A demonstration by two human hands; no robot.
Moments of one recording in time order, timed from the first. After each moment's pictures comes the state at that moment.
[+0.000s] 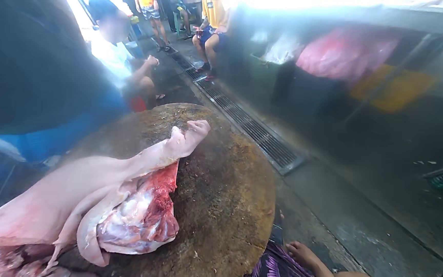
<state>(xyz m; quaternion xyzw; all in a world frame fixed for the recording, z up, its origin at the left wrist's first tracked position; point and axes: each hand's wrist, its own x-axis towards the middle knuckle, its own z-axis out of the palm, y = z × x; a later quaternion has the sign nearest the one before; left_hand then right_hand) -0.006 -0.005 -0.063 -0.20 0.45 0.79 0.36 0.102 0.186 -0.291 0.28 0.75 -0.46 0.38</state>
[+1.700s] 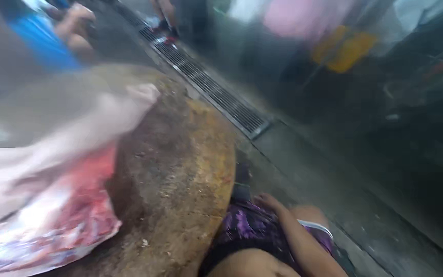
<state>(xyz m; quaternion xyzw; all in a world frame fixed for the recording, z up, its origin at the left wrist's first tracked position) -0.020 0.002 -0.103 -0.13 0.46 0.84 0.25 0.104 0.195 -0.298 0.24 0.78 -0.44 0.38</state>
